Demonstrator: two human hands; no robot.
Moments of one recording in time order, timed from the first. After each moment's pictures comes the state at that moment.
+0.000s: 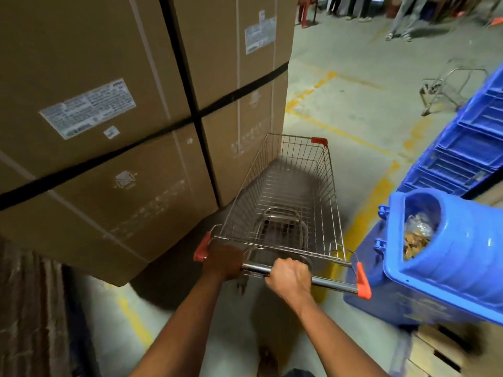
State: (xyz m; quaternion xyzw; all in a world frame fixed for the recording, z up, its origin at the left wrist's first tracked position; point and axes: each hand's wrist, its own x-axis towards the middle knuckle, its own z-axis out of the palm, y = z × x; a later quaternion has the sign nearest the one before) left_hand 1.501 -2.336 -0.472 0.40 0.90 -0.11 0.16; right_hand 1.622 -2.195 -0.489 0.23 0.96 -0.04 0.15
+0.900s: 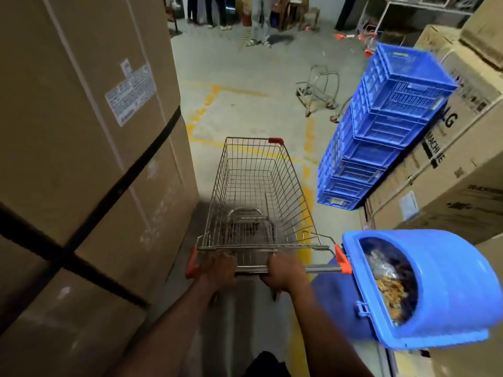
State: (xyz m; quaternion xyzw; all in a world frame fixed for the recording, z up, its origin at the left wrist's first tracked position) left_hand 1.150 -2.005 -0.499 0.62 0.75 -0.14 0.17; right_hand 1.323 -1.902 -0.464 0.29 0.94 -0.06 0.15
